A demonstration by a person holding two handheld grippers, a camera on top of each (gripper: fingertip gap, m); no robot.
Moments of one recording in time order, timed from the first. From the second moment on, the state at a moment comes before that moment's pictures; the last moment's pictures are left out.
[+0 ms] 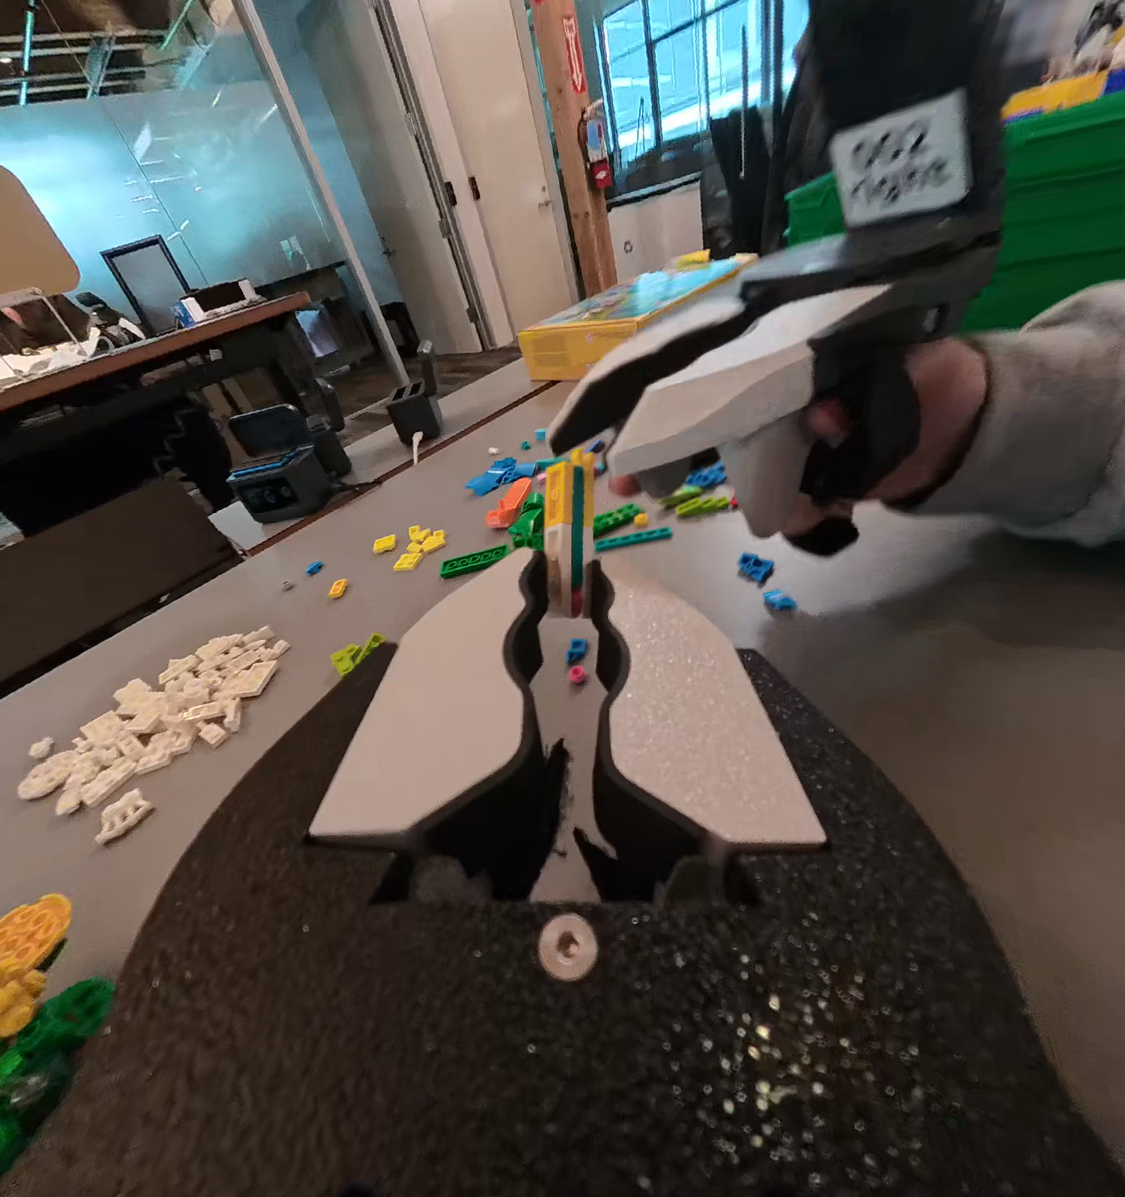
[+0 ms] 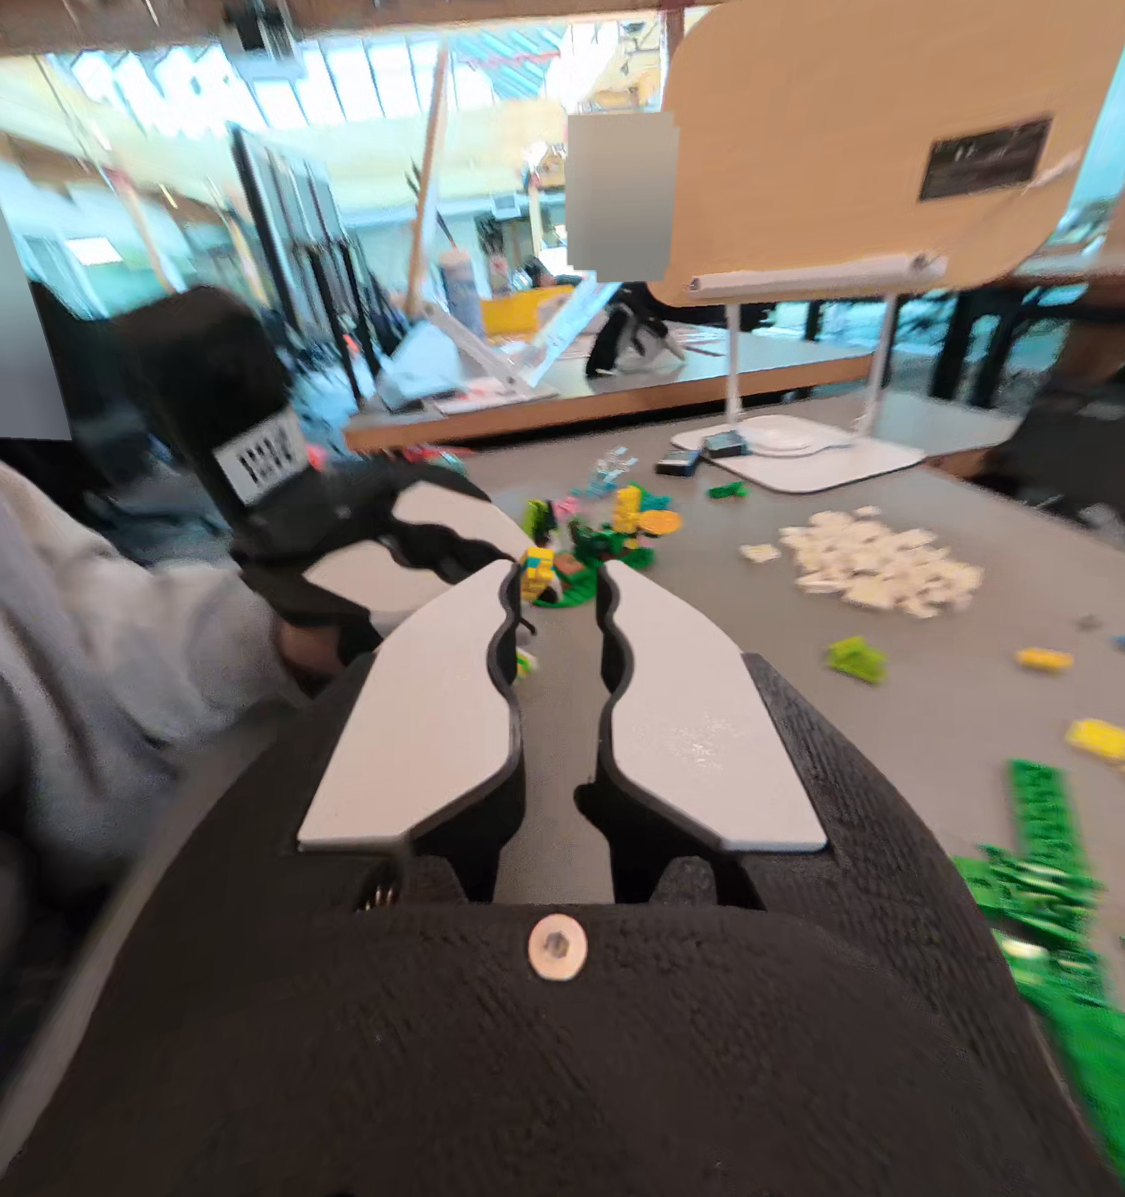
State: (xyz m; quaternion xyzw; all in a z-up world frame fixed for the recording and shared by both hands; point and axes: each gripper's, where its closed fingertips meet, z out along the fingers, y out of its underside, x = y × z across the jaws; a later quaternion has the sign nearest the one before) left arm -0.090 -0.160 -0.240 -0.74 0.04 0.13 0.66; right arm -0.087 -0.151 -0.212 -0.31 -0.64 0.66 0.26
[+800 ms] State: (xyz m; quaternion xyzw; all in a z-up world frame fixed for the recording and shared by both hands) left arm -0.071 -0.152 -0.285 -0.81 0.12 0.10 0.56; right arm -0.081 -0.151 -0.271 0.07 -0.77 0.13 0.62
